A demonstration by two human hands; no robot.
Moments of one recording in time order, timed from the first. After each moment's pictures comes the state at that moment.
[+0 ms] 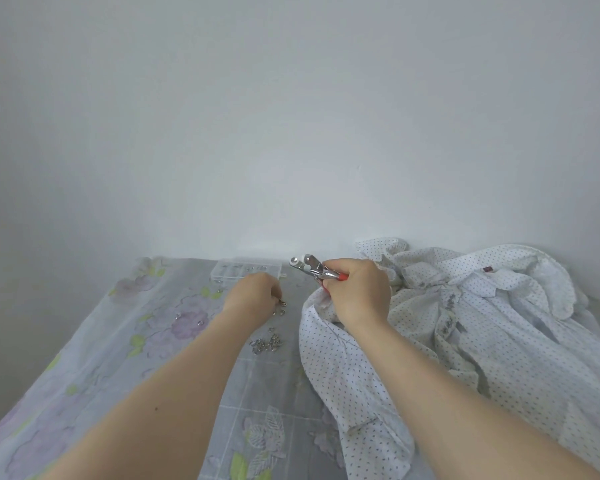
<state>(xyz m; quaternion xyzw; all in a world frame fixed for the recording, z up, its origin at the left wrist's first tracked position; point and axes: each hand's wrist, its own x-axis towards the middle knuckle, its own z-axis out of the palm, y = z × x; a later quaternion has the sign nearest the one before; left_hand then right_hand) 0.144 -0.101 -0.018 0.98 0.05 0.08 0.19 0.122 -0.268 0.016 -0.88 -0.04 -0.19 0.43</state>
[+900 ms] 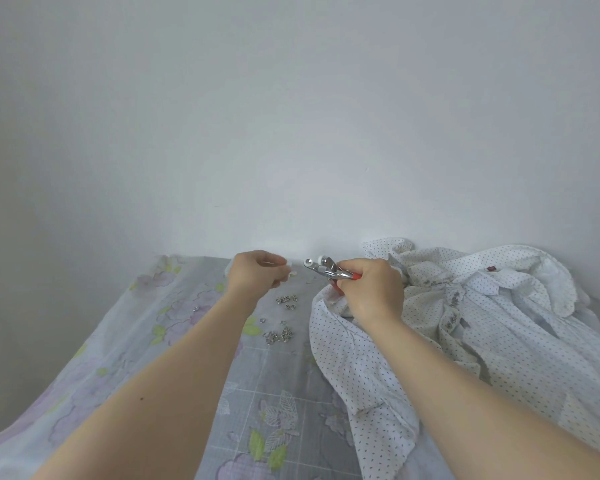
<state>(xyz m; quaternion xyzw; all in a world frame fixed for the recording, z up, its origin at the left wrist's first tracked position) 0.112 -0.099 0.017 0.73 0.11 0.15 0.65 0.104 -0.272 0.025 -0.89 -0.02 -0.19 0.42</state>
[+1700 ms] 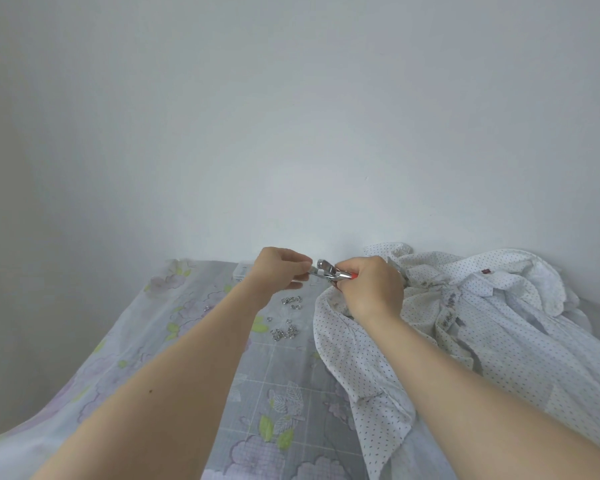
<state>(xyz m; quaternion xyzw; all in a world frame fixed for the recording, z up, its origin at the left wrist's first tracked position) 0.091 -0.116 0.046 0.76 0.06 0.07 0.64 0.085 -0.268 0.036 -0.90 -0.03 -0.20 0.38</state>
